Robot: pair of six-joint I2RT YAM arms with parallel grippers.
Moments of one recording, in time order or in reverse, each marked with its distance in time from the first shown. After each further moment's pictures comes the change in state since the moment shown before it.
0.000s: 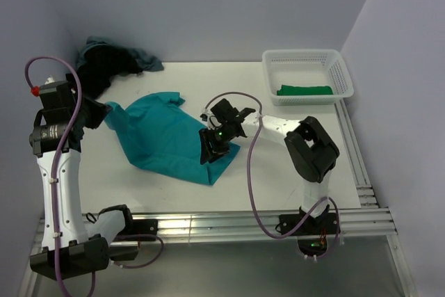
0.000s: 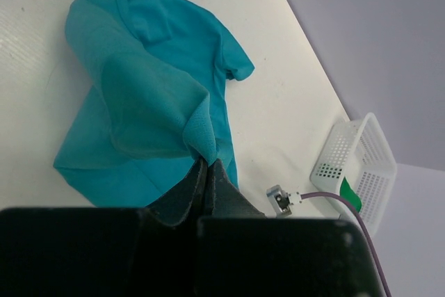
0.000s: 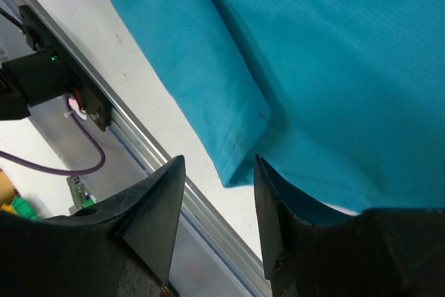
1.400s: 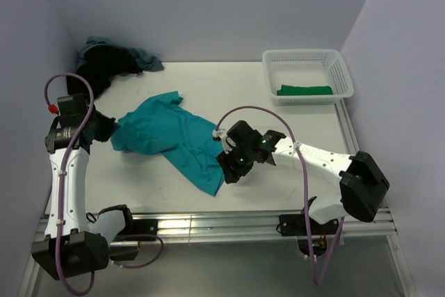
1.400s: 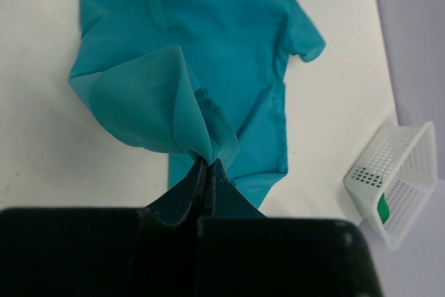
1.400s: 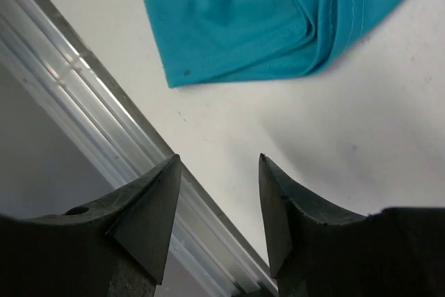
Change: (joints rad) left arm -0.002 0.011 -0.201 0.039 -0.026 -0.057; right arm 0.130 -0.473 -0.343 -0.110 0.295 -0.287
